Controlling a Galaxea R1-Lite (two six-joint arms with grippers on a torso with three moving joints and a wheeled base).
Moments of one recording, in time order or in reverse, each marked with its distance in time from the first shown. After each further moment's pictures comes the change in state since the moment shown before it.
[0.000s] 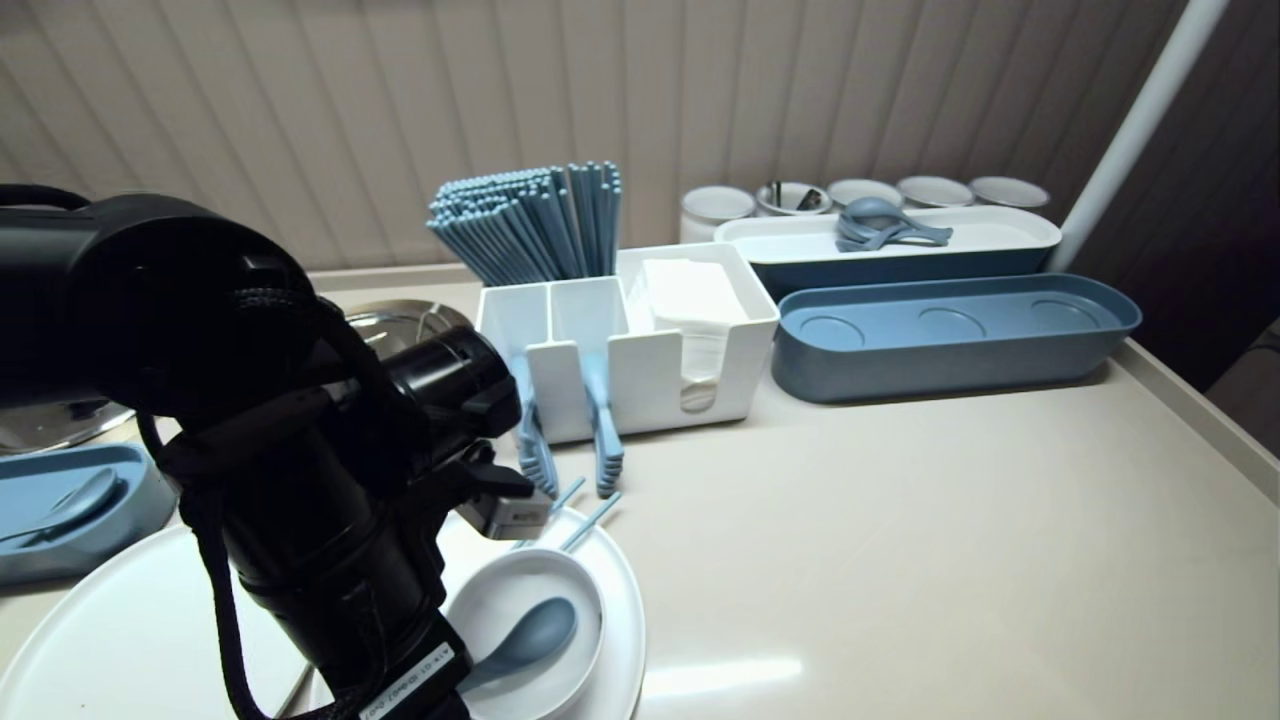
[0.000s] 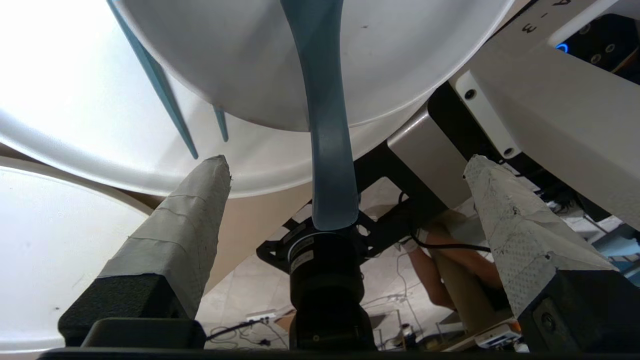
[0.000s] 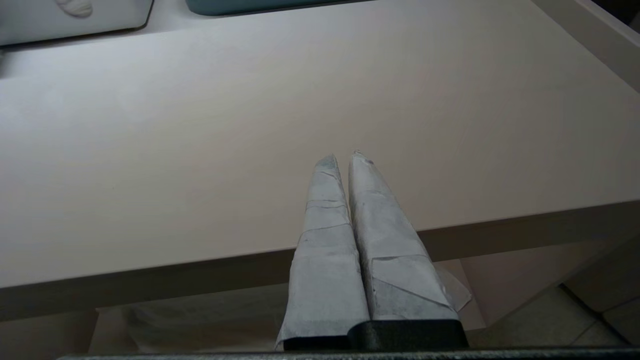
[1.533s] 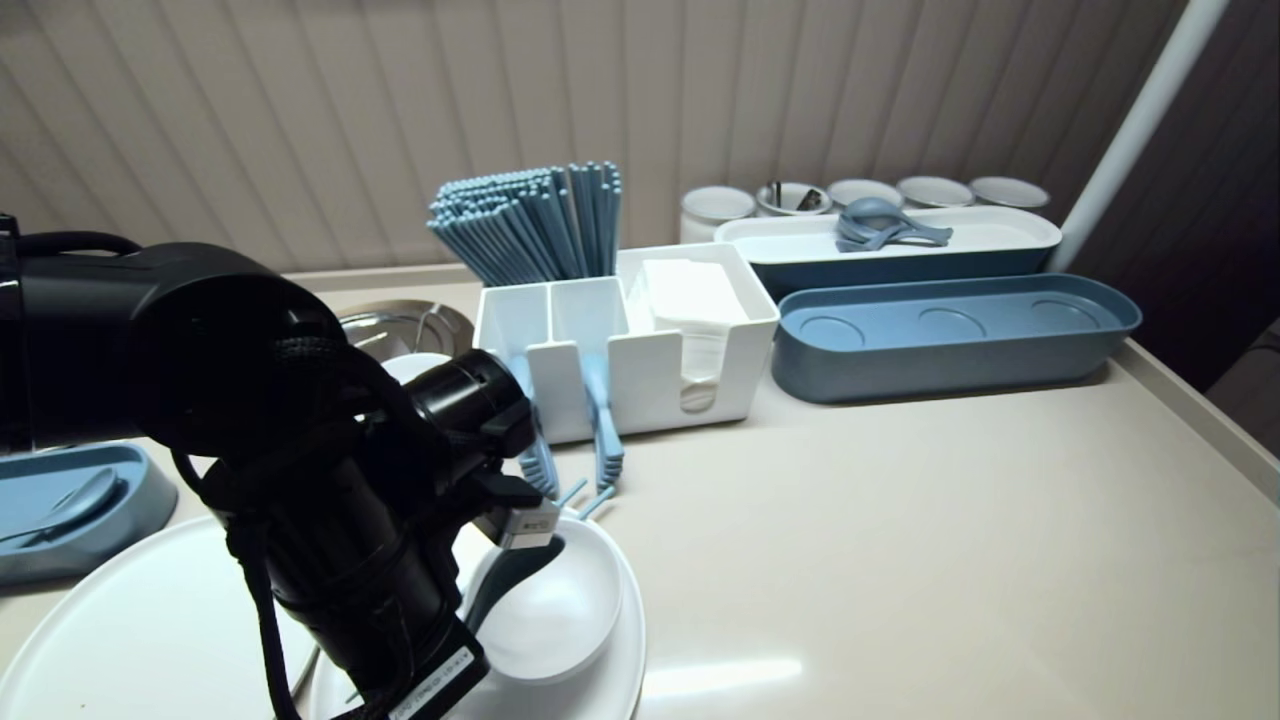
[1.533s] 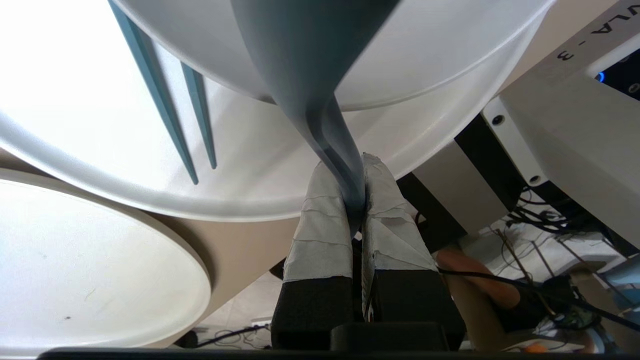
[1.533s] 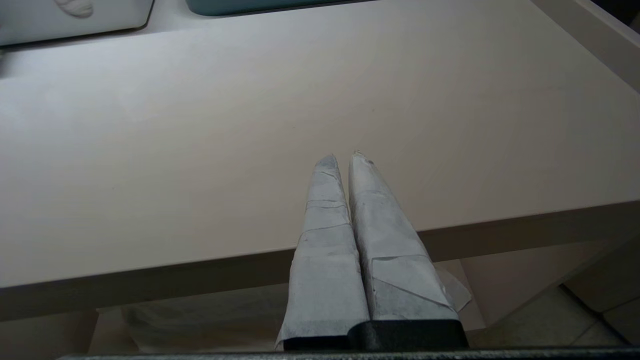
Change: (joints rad) left arm -0.004 0.008 0.075 -0.105 0.060 -0.021; right arm 0.000 0.000 0.000 0.000 0.000 0.000
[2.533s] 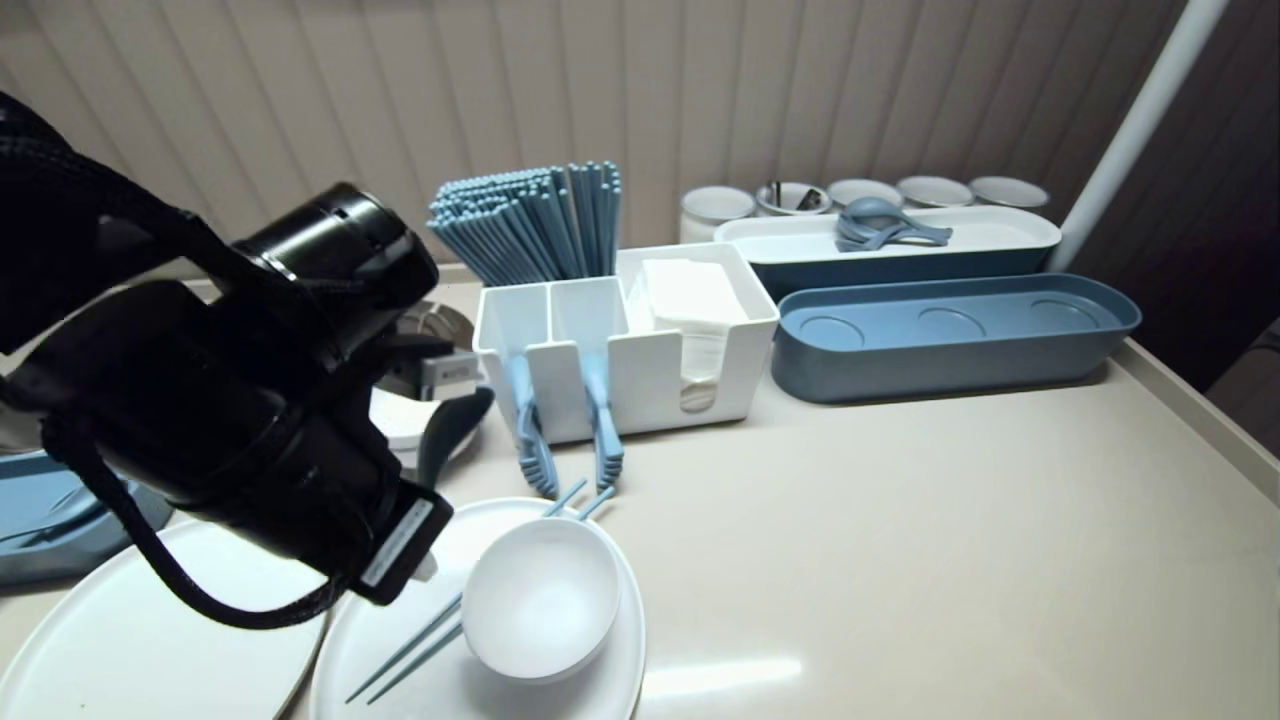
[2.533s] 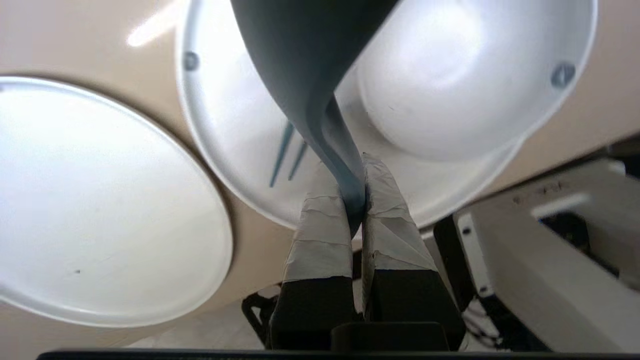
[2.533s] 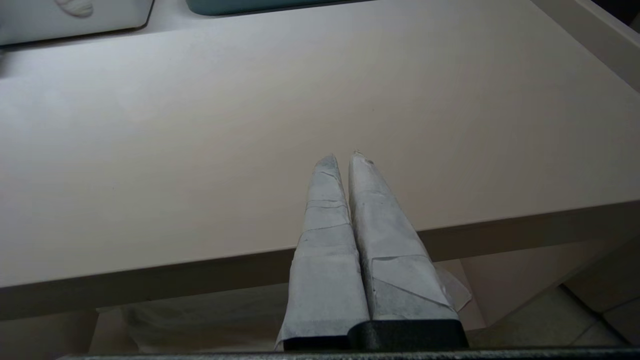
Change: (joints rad) left arm 0.078 -0.117 -0.166 -0.010 0.120 -0.240; right arm 0.000 0.000 0.000 0.000 0.000 0.000
